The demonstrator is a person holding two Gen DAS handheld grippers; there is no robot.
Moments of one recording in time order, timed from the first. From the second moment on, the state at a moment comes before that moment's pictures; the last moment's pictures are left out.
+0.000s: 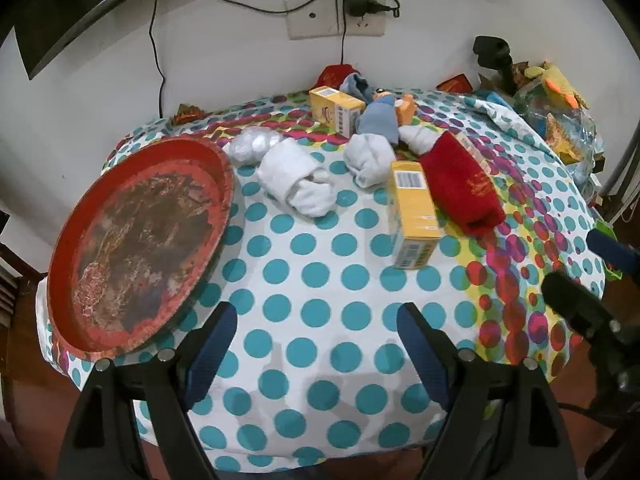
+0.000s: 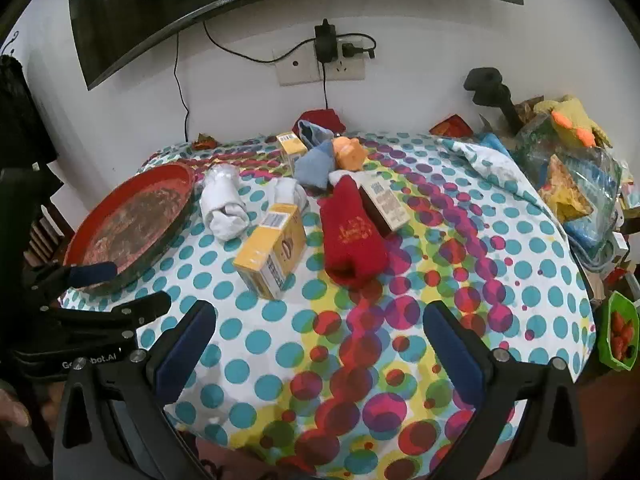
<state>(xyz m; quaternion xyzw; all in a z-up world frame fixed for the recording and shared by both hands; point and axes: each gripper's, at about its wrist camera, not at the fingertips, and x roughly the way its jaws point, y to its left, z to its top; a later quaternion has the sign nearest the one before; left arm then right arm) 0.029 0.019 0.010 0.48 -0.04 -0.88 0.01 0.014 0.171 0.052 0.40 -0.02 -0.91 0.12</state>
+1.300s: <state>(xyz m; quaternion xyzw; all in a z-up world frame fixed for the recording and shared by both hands) -0.012 0.045 -0.039 0.48 -0.04 -0.88 0.00 -0.048 0.177 0.022 0.40 0.02 -0.90 0.16</state>
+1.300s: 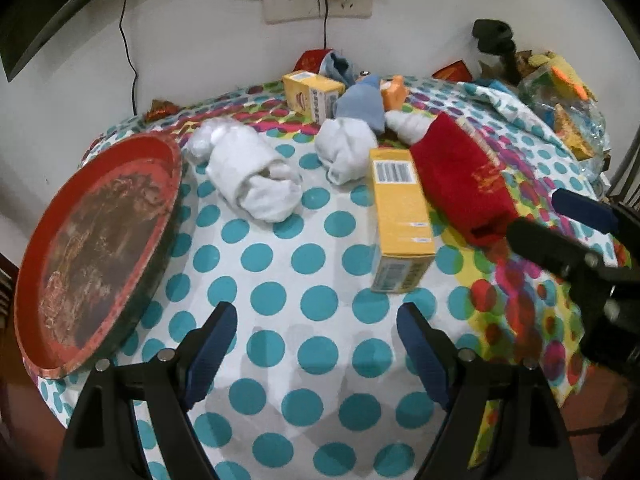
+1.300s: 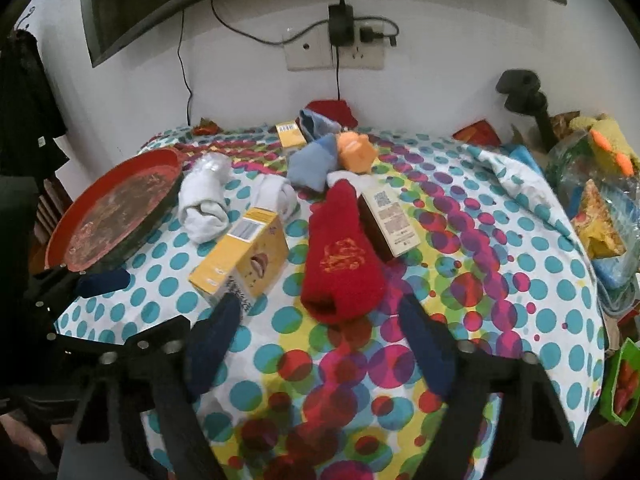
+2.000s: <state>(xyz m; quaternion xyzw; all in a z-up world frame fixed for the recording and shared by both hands) -0.036 0.055 -0.054 0.47 -0.06 -0.88 -0.01 -0.103 0.163 -0.018 0.43 0.05 -0.89 0.17</state>
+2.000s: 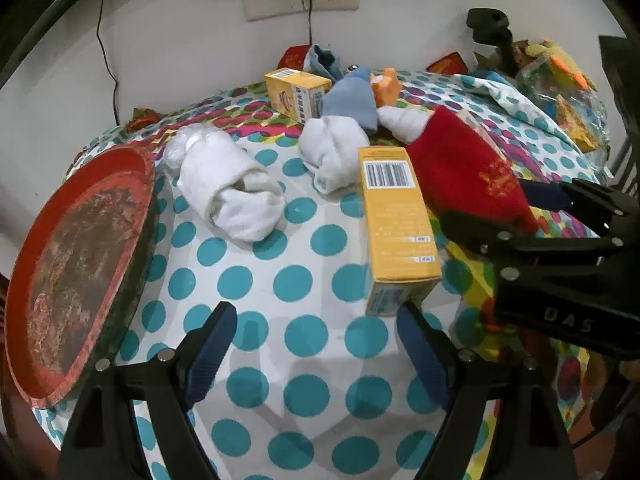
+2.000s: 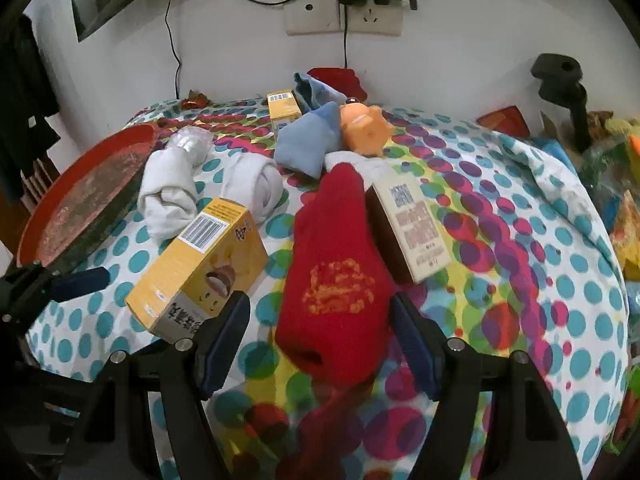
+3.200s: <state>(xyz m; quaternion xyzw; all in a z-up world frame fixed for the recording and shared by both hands) -0.082 0.068 -0.054 0.46 -0.05 -0.89 -0.02 -0.123 0.193 -0.034 0.43 -0.01 -0.88 0.19</state>
